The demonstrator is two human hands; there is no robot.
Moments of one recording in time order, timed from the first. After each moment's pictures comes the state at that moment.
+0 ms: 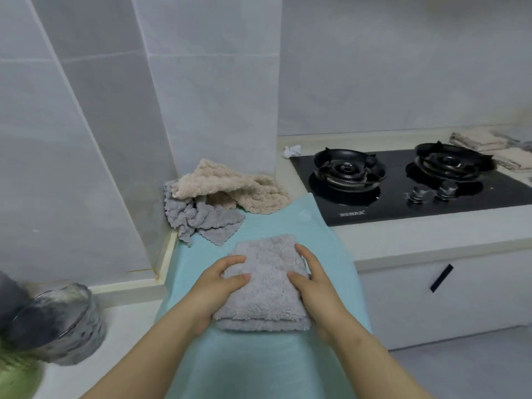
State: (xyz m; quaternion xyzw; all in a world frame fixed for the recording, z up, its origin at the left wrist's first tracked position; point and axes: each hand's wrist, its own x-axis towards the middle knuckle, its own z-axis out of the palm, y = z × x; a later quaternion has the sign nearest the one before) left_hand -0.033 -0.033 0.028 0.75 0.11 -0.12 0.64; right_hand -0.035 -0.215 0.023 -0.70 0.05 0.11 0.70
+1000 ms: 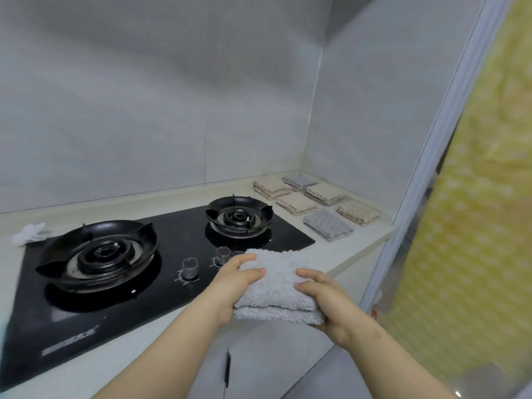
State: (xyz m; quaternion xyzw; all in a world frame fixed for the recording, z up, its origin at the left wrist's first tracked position) left_hand 0.133 -0.561 0.100 0.67 -0.08 -0.27 0.69; right_hand 0.033 -0.707 0.108 -0.61 0.29 -0.05 0.73
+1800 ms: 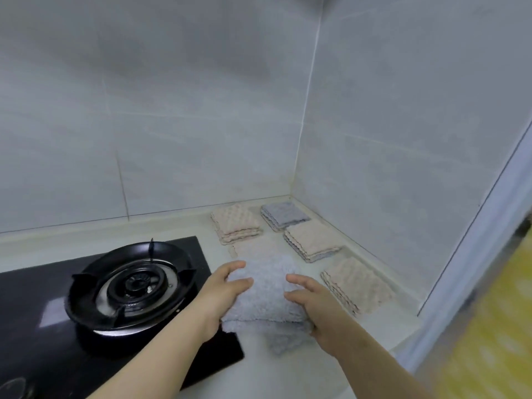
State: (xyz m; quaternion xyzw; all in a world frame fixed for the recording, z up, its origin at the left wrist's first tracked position) left_hand 0.349 -0.921 0.098 0.66 -0.01 -0.20 0.72; right_hand 0.286 -1.085 0.102 -0.69 0.22 0.01 0.69
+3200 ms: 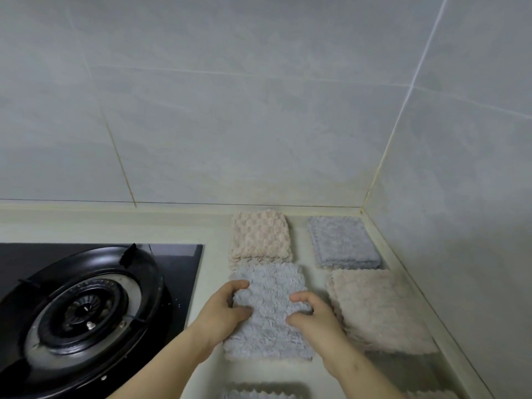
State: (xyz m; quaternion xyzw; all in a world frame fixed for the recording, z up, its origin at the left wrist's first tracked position) left_hand 0.537 -1.025 0.022 0.75 0.15 -0.11 0.64; right_hand 0.546 -1.199 0.033 -0.79 0.11 0.21 0.56
